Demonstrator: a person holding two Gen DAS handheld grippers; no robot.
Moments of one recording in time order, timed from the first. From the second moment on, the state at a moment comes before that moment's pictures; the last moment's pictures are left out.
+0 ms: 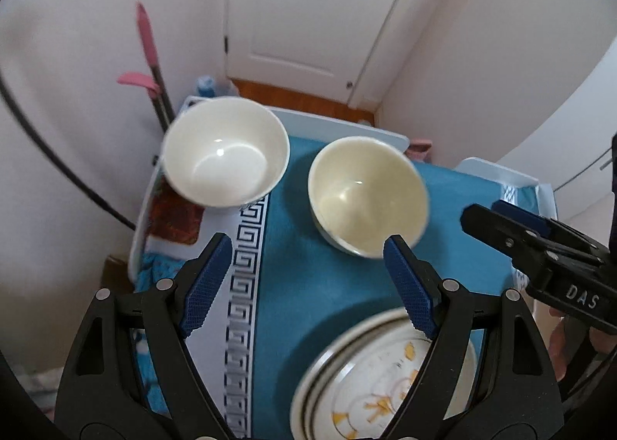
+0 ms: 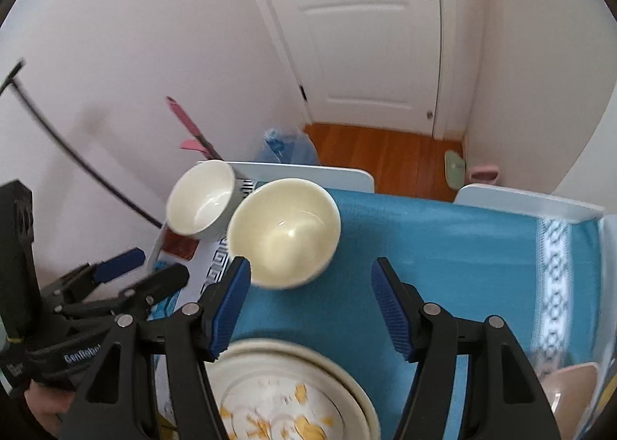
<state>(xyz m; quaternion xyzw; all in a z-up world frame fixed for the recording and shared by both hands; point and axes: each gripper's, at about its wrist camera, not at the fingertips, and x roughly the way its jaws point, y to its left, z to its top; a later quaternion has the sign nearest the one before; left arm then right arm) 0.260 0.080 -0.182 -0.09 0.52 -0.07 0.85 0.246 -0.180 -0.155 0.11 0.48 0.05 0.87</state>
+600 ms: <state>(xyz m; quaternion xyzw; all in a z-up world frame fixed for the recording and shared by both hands) 0.317 0.056 -0.246 -0.09 0.58 -0.12 0.80 0.306 -0.185 -0.220 0.14 0.55 0.01 0.82</state>
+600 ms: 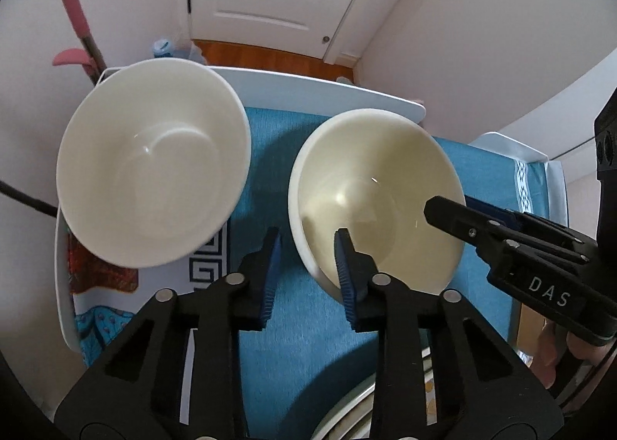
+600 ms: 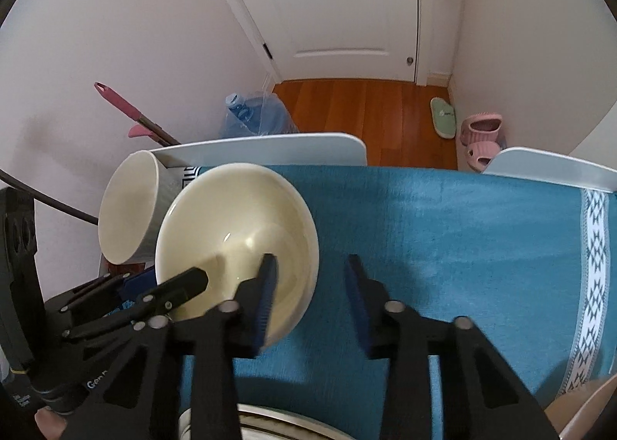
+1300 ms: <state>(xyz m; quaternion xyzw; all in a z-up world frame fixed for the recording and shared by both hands) 0.296 0.031 -0.207 -0.05 0.54 -0.09 0.84 0.293 -0.184 -0.202 0.12 0.53 0.03 0.84</state>
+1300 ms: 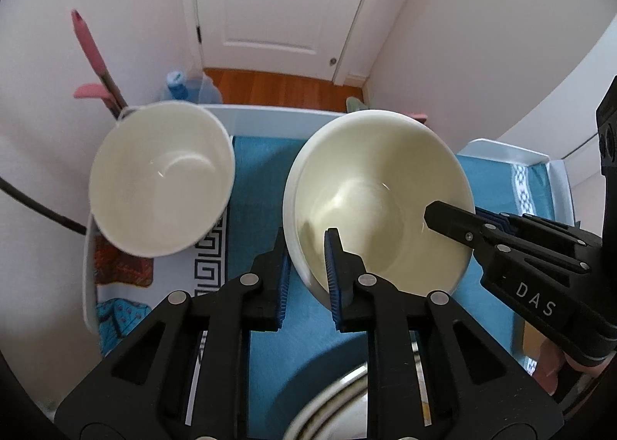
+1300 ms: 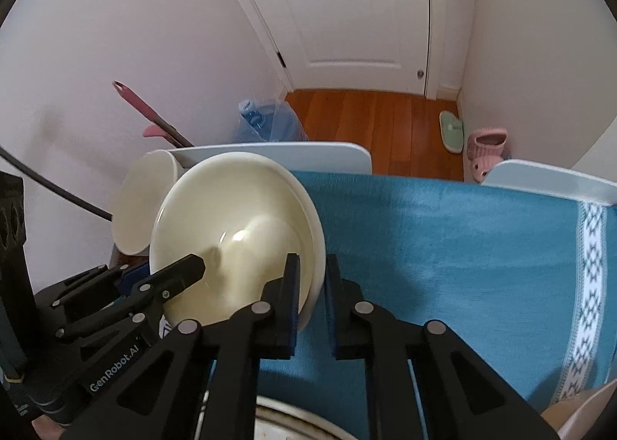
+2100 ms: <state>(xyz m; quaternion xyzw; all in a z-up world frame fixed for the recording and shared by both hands) 0.172 -0.139 -0.101 -0.01 0.46 -0.13 0.88 0.129 -0.304 -0.095 0.13 0.43 0.01 0.89</state>
